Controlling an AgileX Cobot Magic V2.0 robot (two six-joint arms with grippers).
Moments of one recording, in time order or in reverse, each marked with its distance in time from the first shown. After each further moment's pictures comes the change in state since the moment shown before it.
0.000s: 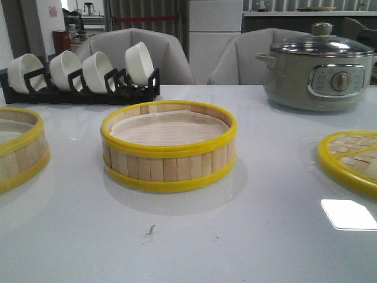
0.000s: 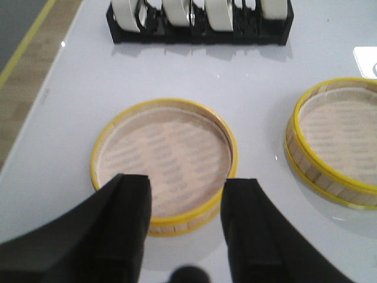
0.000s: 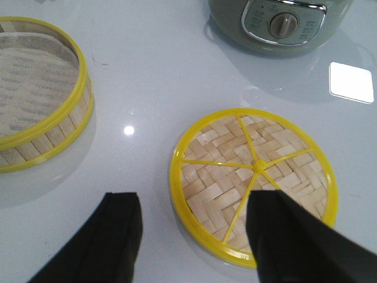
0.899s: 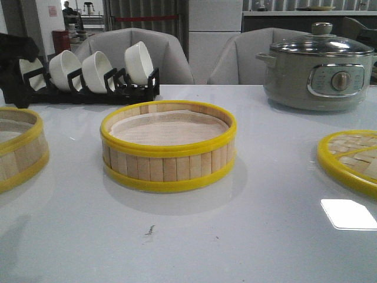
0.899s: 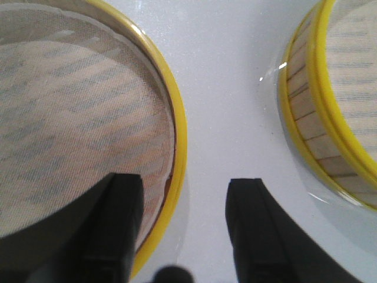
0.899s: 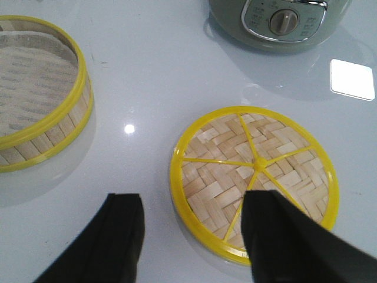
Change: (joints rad) left arm -0.059 0.733 0.008 -0.154 -0.390 0.037; right arm 0.000 0.000 0.000 0.000 0.004 0.005
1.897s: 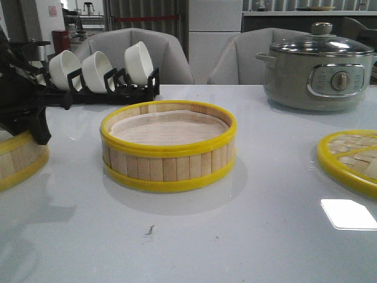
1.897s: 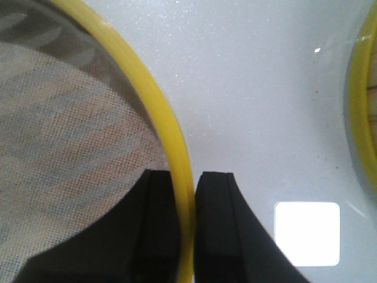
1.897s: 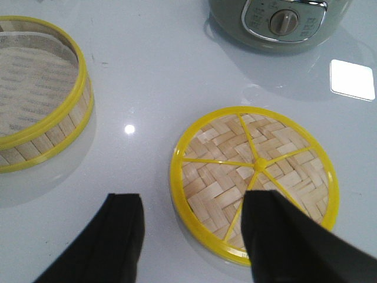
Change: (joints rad) left arm 0.000 0.315 -0.220 0.064 0.086 0.000; right arm 0.000 0.000 0.000 0.000 0.000 0.000
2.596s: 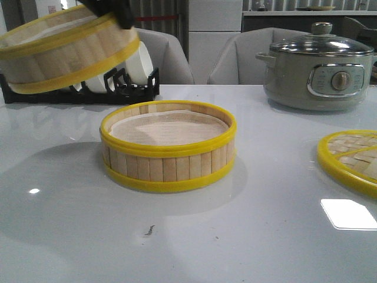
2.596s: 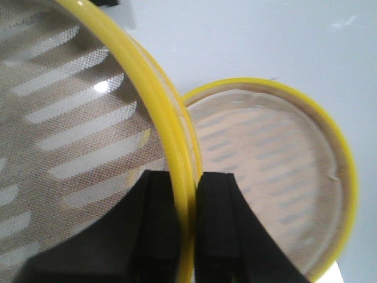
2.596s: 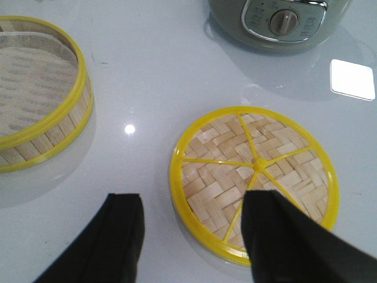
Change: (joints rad) left arm -0.297 0.005 -0.601 -0.007 0.330 0.000; right arm 0.000 0.000 0.000 0.000 0.000 0.000
